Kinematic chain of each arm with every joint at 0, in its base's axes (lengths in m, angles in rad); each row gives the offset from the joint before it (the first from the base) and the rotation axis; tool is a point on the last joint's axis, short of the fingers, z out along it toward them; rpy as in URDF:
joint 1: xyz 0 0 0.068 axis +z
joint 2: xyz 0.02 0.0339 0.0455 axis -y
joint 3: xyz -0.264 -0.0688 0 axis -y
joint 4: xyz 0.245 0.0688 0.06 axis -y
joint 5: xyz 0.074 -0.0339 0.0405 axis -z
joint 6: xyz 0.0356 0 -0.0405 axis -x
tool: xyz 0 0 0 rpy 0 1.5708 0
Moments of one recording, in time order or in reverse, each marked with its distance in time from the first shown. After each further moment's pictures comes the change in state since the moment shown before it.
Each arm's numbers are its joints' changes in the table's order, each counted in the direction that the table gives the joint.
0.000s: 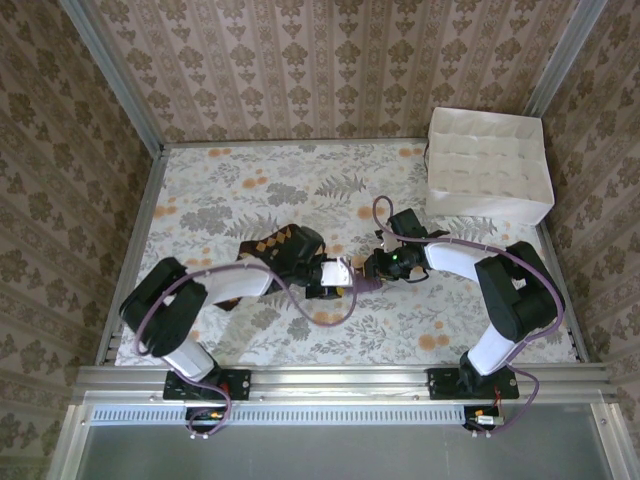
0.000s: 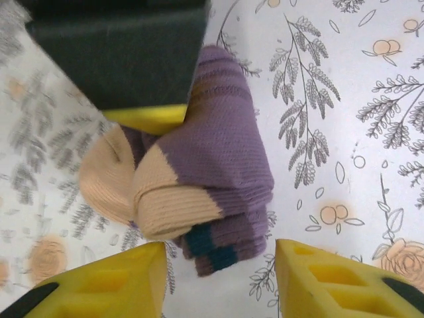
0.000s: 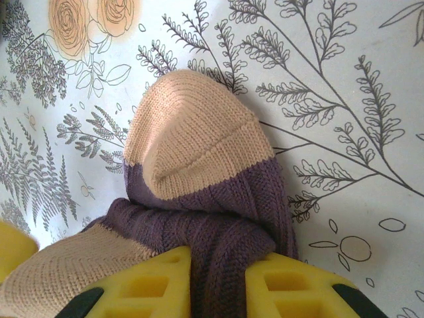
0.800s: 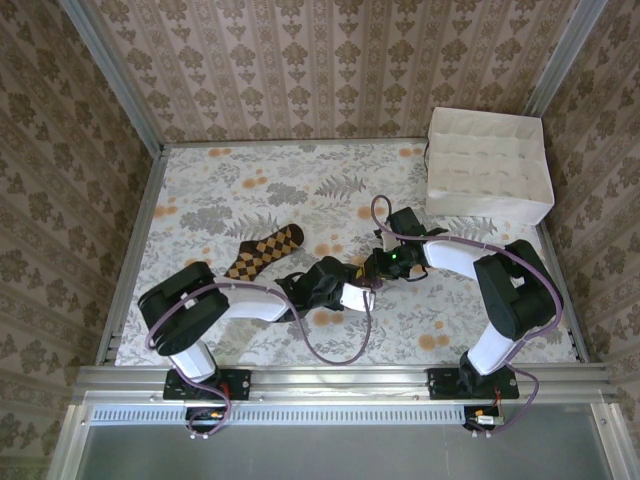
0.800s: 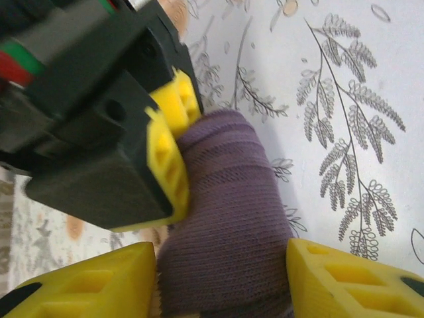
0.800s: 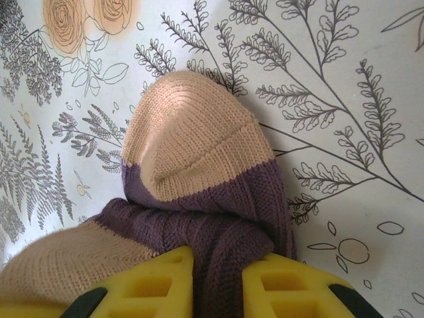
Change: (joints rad) left arm -0.196 -0.115 -0.055 0.336 -0.357 -0.172; right arm 0.002 -0.015 0.024 -0.031 0.004 0.019
